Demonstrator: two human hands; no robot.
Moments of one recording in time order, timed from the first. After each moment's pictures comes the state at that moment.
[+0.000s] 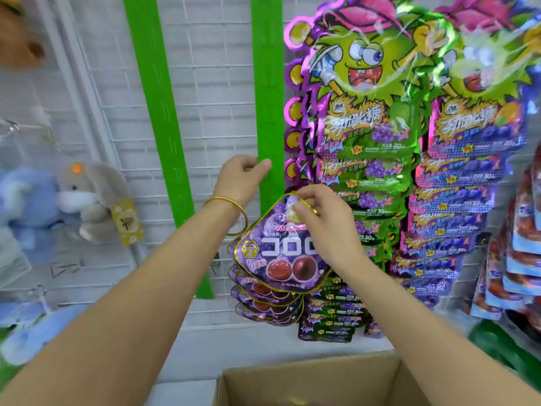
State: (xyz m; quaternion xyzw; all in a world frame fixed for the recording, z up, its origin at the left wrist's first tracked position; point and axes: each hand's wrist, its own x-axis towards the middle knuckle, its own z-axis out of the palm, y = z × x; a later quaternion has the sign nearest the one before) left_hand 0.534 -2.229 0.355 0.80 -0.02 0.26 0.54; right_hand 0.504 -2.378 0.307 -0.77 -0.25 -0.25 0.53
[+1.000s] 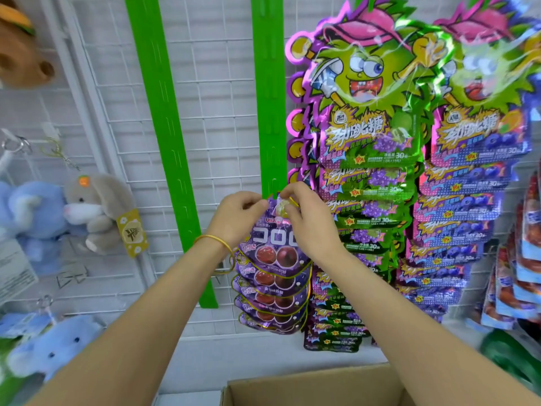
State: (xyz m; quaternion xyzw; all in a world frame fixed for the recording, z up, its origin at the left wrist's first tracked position) left_hand 0.512 -2.216 0.328 0.85 -0.03 0.21 0.48; right_hand 0.533 -2.352 0.305 -0.83 -0.25 -0.27 0.41
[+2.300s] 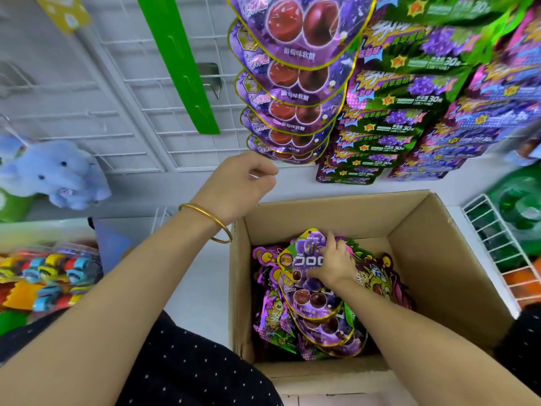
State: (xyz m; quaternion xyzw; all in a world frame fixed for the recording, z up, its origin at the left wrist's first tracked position) left_hand 0.418 -2.205 0.156 0.89 0.04 -0.01 0.45; right_hand 0.430 -2.396 -0.086 -0.96 0.04 0.19 0.19
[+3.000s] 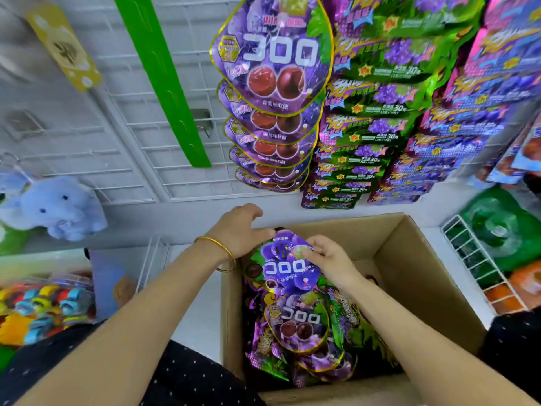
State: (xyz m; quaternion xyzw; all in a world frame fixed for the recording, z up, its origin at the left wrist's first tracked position) left_hand 0.423 -2.212 0.124 0.94 0.02 -0.12 0.31; right_hand 0.438 -2.407 0.007 -0.77 -0.06 0.18 0.61
